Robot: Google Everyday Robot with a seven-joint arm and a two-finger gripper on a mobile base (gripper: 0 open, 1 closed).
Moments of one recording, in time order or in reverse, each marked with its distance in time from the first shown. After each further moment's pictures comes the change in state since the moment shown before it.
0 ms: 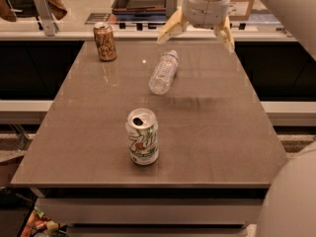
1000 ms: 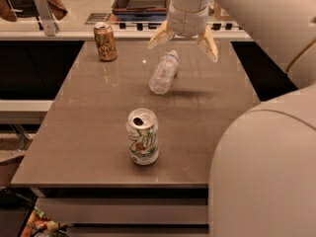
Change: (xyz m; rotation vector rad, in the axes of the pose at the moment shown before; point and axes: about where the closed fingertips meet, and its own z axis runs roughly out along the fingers) arm -0.014 0.028 0.046 0.031 0.059 0.144
